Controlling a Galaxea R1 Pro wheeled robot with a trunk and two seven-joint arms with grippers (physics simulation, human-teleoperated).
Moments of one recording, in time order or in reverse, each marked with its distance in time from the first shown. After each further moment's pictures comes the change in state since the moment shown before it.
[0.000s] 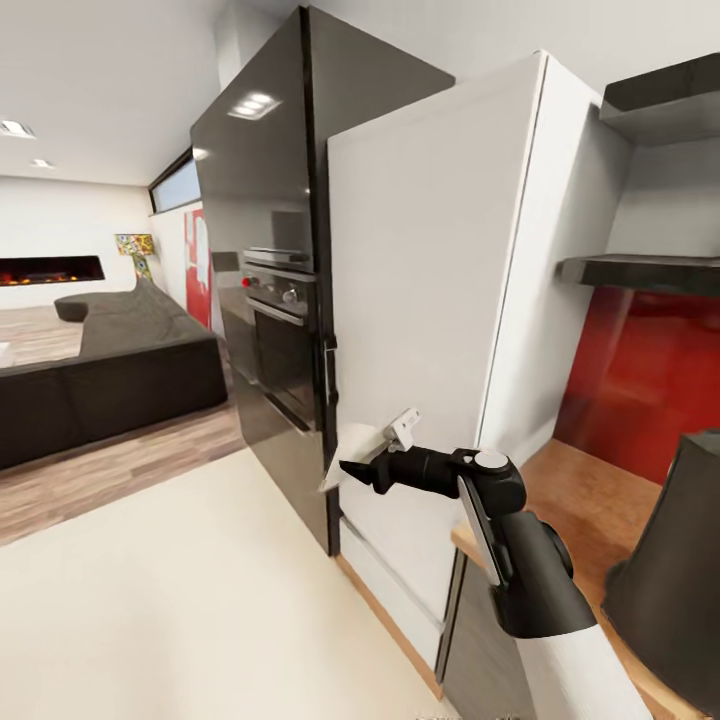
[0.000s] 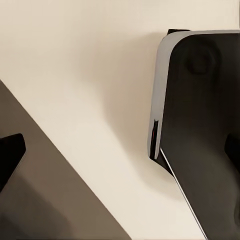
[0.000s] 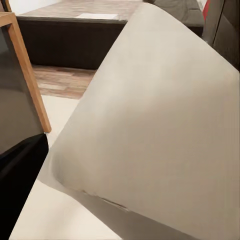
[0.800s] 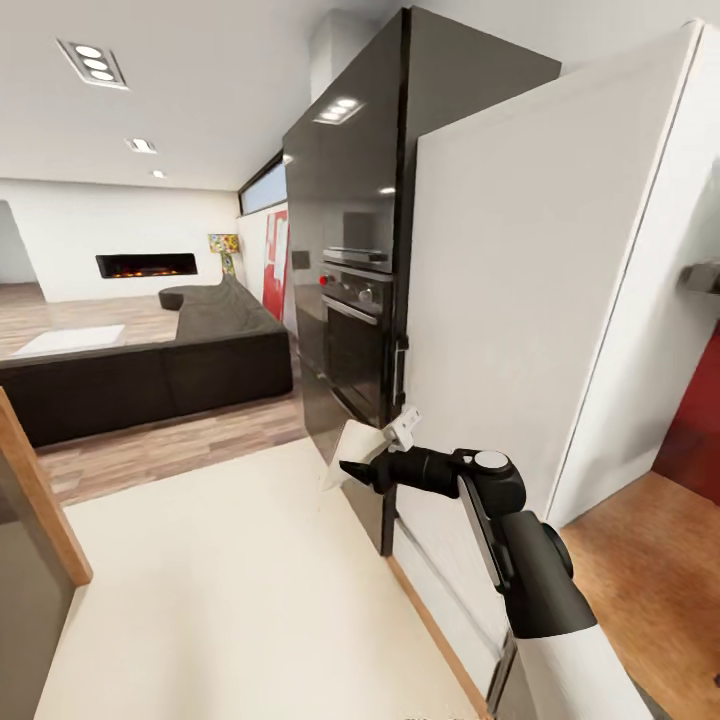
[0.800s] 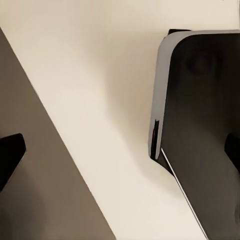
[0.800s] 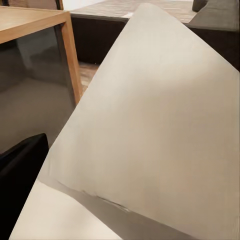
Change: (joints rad) left arm 0.000 0.002 0.000 0.000 0.000 0.000 0.000; right arm 0.000 0.000 0.000 0.000 0.000 0.000 0.000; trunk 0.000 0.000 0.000
